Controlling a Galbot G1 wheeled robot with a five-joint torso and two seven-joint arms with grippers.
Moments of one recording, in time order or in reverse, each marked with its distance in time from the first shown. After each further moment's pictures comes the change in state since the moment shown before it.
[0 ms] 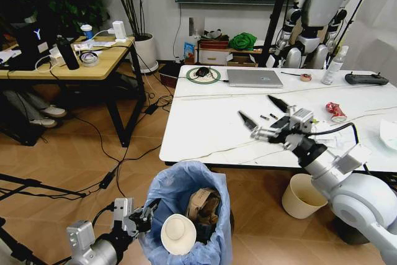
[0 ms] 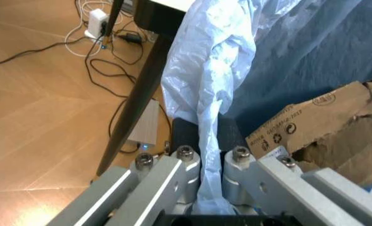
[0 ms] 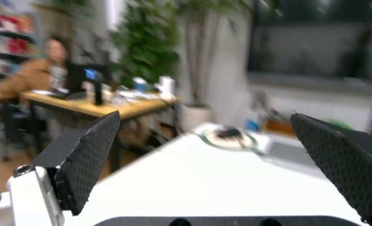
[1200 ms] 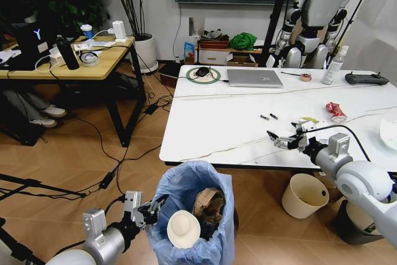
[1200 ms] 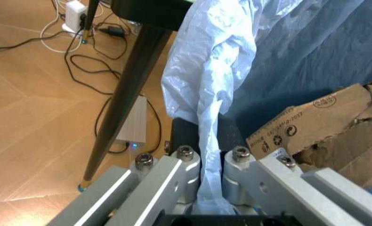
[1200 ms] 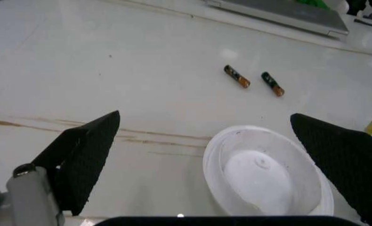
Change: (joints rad) left arm -0.149 0.076 0.094 0.097 -0.059 -0.004 0.023; right arm 0.165 -0.130 -0.150 -0.367 0.037 -0.232 -0.104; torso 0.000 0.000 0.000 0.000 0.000
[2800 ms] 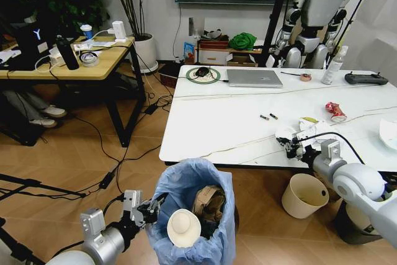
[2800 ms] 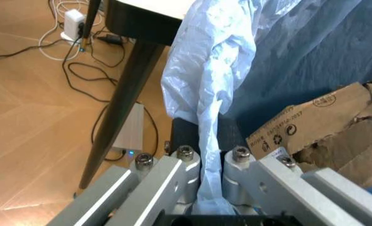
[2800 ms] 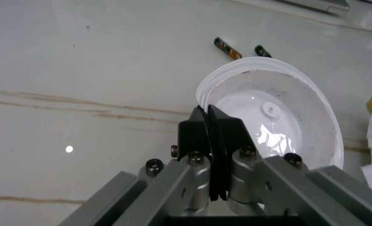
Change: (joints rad) left arm -0.011 -0.015 0.004 -0.018 0.004 -0.002 -0.006; right arm 0.047 -0.012 -0.059 -0.053 0.003 0.003 0.009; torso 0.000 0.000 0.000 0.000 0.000
